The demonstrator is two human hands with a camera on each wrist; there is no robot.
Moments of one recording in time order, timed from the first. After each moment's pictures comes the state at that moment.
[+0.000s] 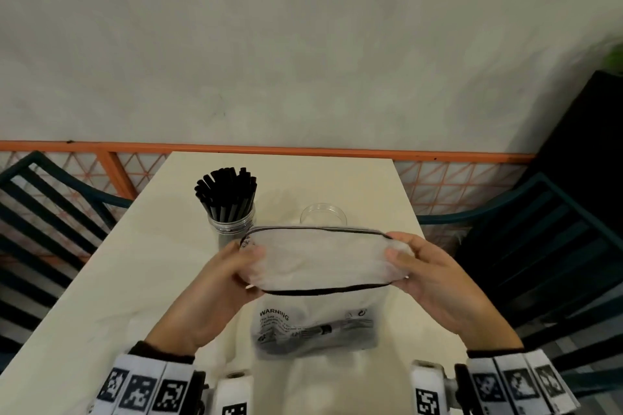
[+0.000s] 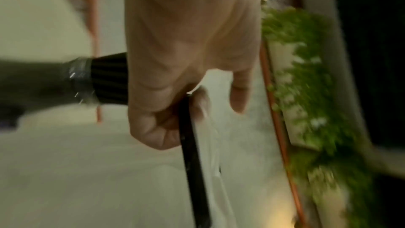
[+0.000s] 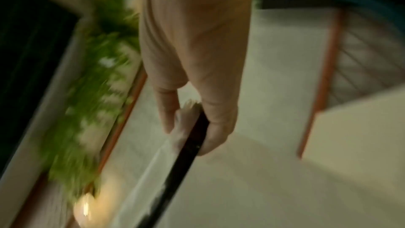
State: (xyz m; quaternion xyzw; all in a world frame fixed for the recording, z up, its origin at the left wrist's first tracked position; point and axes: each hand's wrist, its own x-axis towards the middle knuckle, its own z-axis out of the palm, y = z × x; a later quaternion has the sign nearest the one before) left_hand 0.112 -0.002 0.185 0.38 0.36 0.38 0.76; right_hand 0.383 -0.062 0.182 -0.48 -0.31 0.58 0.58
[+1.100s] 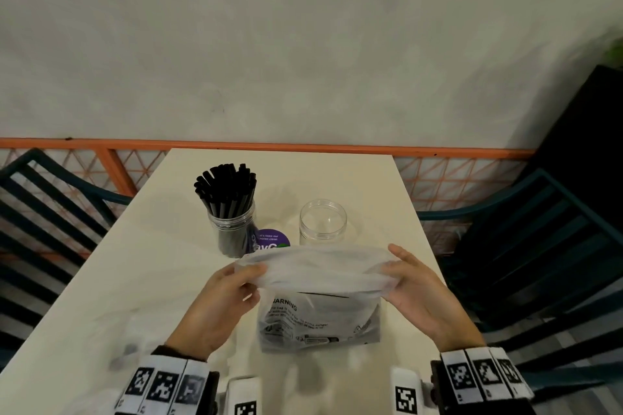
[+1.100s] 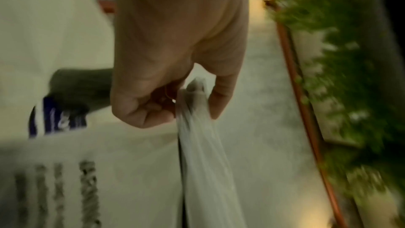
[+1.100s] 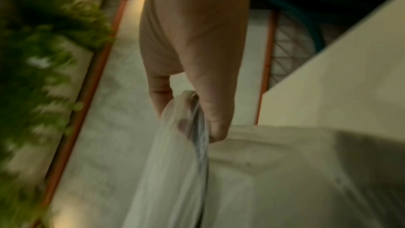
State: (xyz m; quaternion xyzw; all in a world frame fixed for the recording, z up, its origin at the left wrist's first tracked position) left_hand 0.116 -0.003 0.151 0.31 0.44 0.40 0.74; right_hand 0.381 -0.056 0.140 -0.40 -0.15 0.67 0.61
